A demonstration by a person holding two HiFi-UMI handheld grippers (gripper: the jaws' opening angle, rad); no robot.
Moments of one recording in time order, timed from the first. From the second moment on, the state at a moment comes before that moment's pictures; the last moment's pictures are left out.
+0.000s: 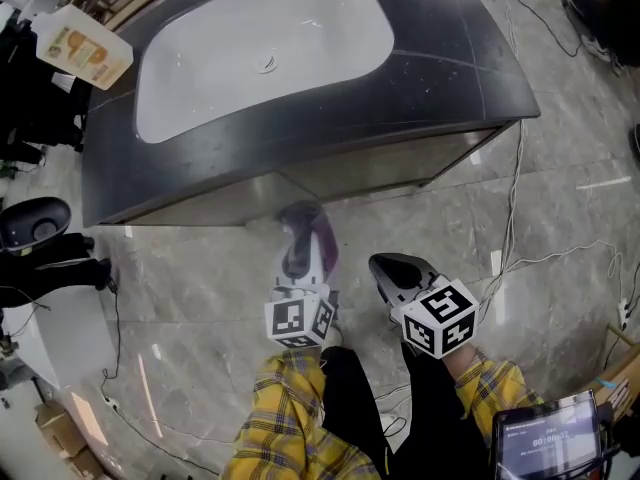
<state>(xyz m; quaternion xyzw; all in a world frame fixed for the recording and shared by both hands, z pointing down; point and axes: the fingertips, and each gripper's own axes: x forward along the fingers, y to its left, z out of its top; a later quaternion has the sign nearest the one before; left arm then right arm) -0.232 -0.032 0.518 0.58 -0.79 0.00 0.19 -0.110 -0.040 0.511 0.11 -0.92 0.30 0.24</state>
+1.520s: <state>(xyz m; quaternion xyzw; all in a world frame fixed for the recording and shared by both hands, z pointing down) -0.135 -0.190 0.559 0.64 -0.74 0.02 0.21 0.008 -0.180 0.537 0.20 -0.90 0.34 0.21</state>
